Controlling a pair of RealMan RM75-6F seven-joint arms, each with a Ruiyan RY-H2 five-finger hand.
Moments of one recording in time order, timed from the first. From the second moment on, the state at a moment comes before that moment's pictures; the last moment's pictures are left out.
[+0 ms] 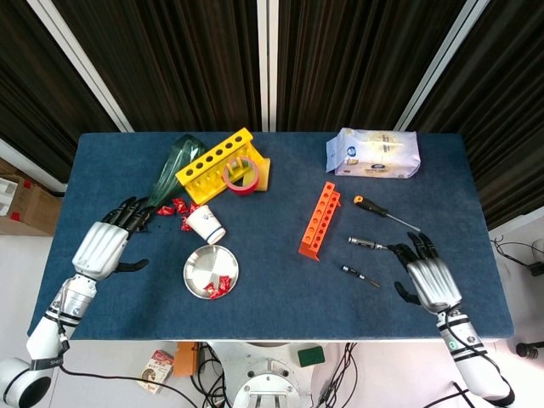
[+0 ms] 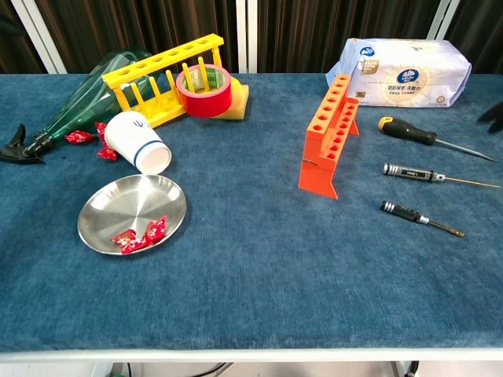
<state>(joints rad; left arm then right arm) -0.39 -1.19 -0.07 -1.63 1.53 1.27 0.02 0.28 -1.21 0.03 -1.80 -1.42 1.19 -0.33</state>
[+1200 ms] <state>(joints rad) -0.37 -1.18 -0.06 -1.52 1.49 1.26 -0.07 0.43 -1.50 0.09 -1.78 -0.97 1.15 -0.76</state>
